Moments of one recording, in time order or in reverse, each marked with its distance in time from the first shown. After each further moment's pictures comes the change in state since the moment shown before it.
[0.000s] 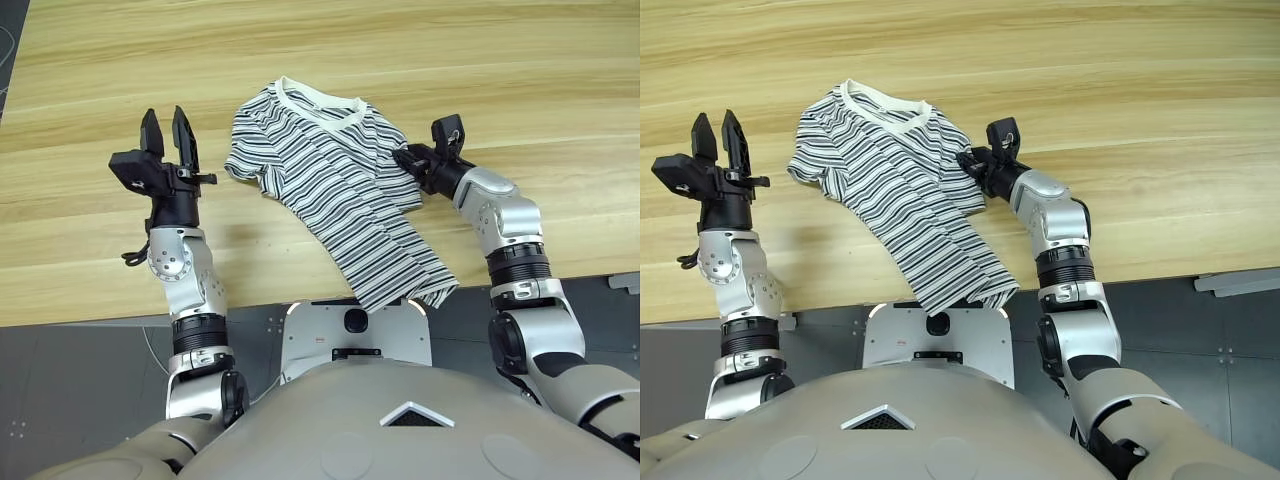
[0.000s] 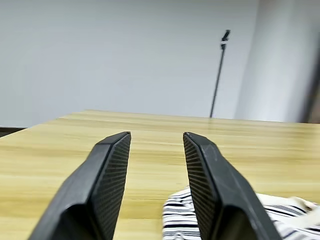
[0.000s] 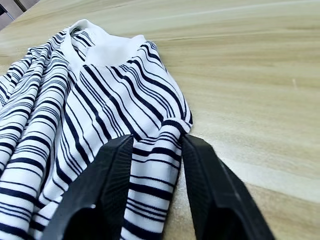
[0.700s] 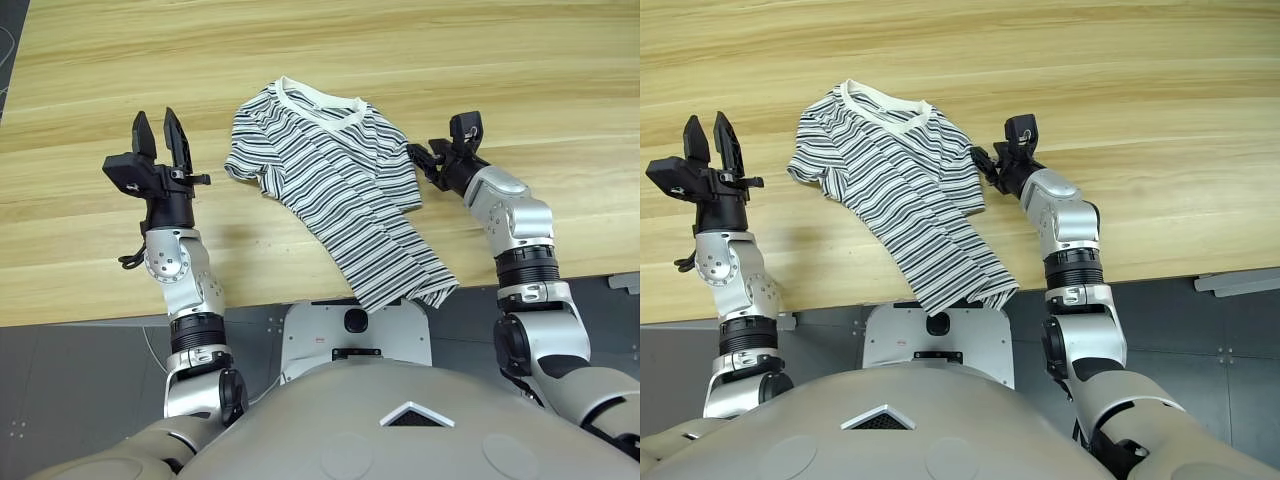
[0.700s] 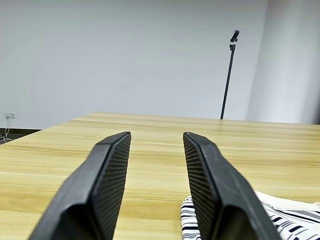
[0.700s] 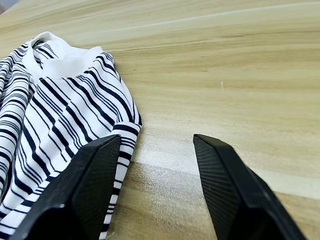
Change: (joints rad) left arm -0.036 0.001 0.045 0.093 0.019 -0.071 0.057; right arm 0.008 -0.024 -0.029 -0.029 0.024 0.022 -0.085
